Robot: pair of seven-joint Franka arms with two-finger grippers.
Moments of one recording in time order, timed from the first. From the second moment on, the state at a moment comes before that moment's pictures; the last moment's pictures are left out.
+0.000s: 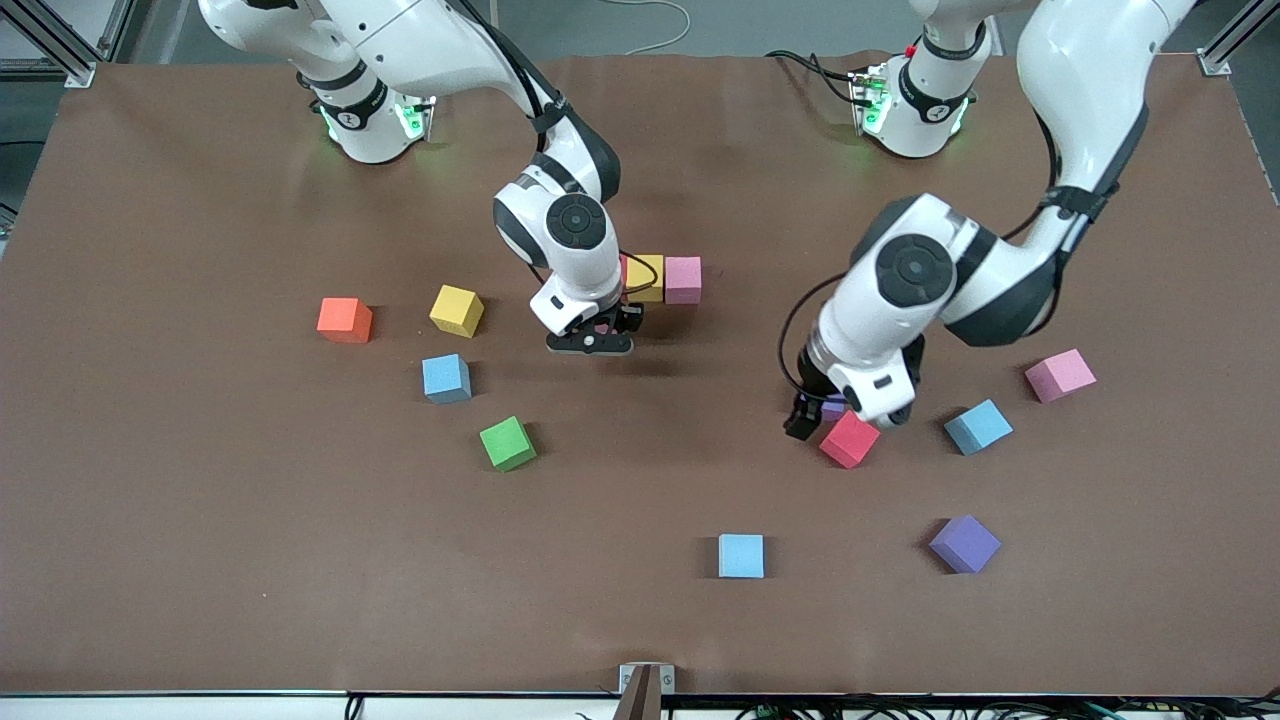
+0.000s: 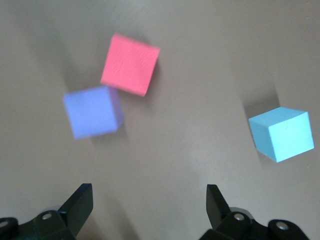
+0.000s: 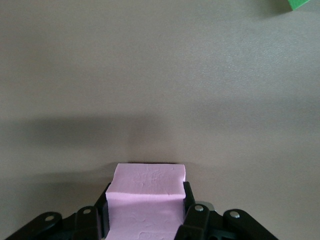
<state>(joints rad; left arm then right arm) 0.19 0.56 -0.74 -1.68 0.36 2.18 -1.79 0.74 0.57 0.05 -1.84 -0.02 2.42 0.85</state>
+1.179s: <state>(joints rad) 0.14 0.77 -0.56 -1.50 0.36 2.07 -1.45 0.75 0.55 0.05 -1.91 -0.02 2.48 0.85</state>
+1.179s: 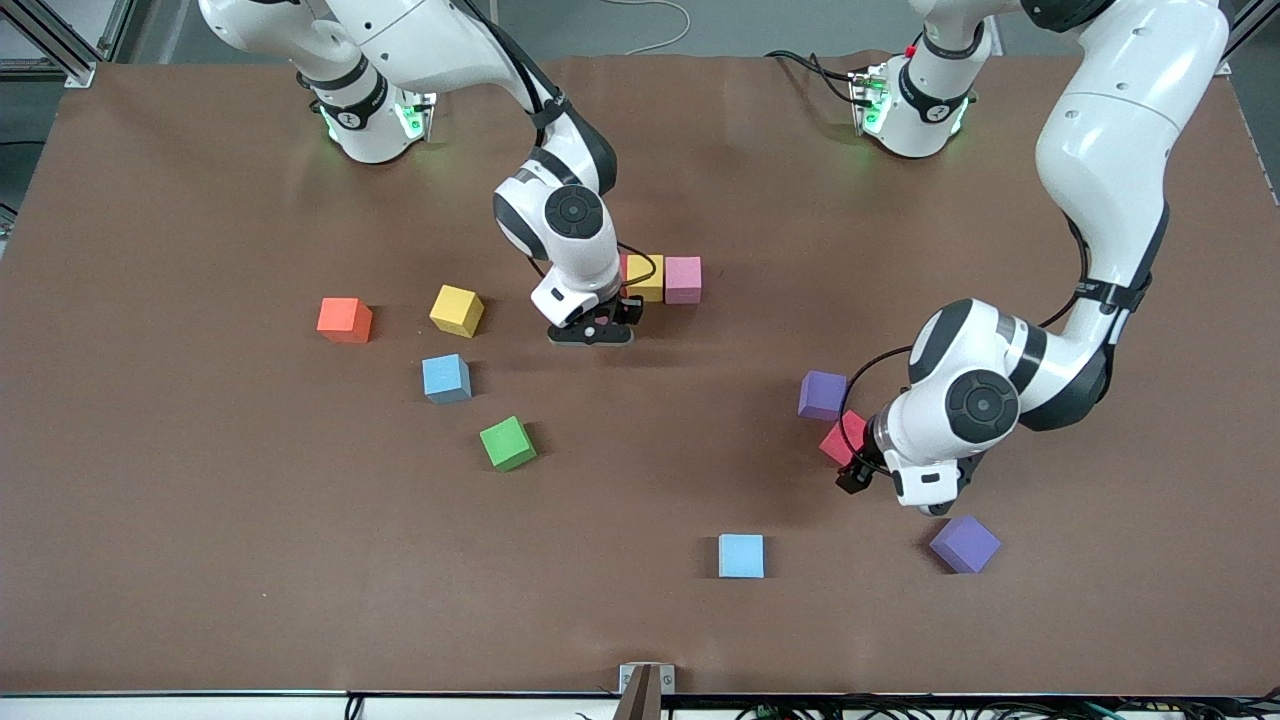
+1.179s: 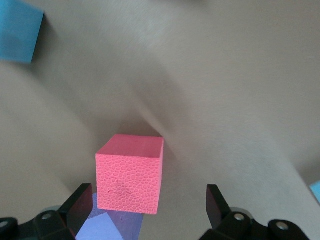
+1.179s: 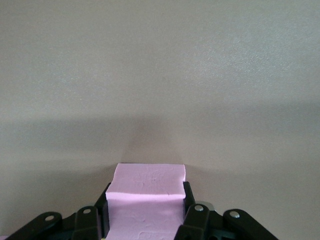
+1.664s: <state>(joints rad) 0.14 0.79 -0.55 -1.52 0.39 2.07 -1.50 0.77 0.55 0.05 -1.91 -0.02 2.48 0.86</state>
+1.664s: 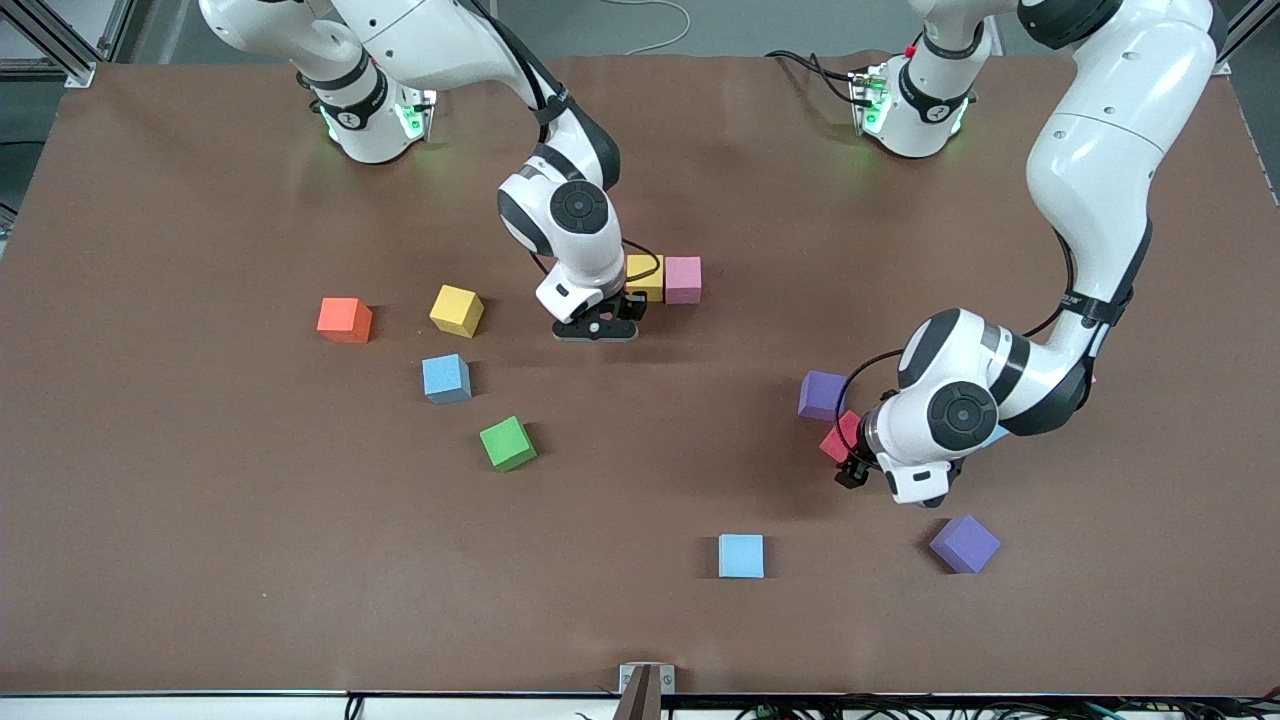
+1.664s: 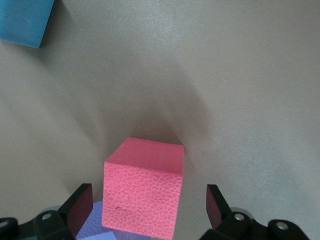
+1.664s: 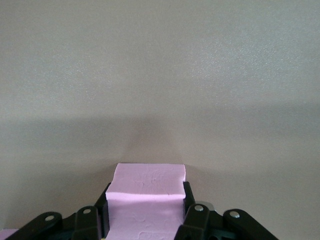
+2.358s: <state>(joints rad) 0.13 0.83 -0.54 -1.52 0.39 2.10 -1.50 0.77 0.53 0.05 -1.94 -0.02 2.48 0.86</state>
